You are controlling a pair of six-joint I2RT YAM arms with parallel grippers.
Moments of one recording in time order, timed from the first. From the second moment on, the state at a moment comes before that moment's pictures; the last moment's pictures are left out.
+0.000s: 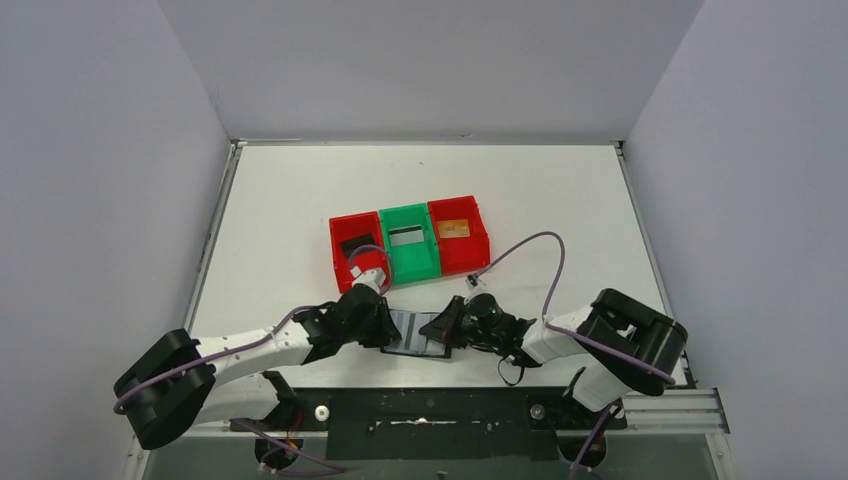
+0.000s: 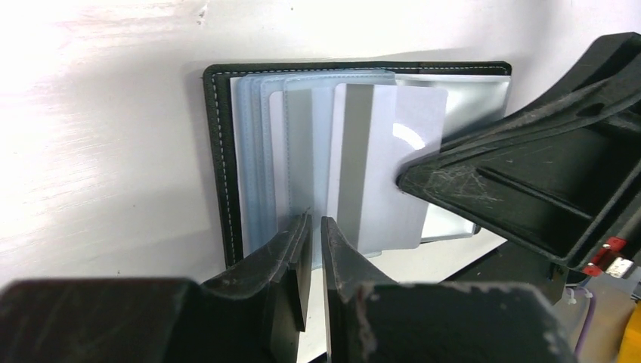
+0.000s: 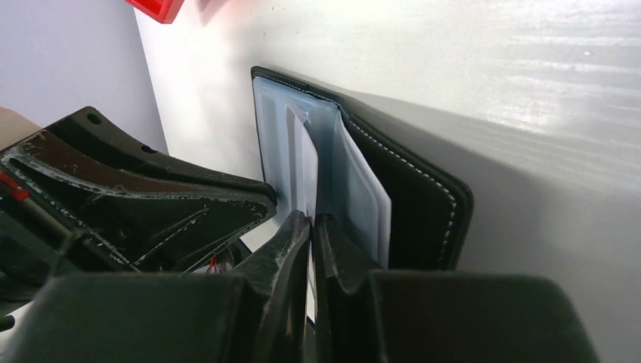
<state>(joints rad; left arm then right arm) -0.88 1.19 0.40 -0.05 -0.01 -0.90 0.92 1.53 0.31 0.66 -0.10 1.26</state>
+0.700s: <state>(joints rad) -0.88 1.17 0.41 -0.08 -0.04 -0.89 0.88 1.22 0.31 0.35 -0.09 1.06</state>
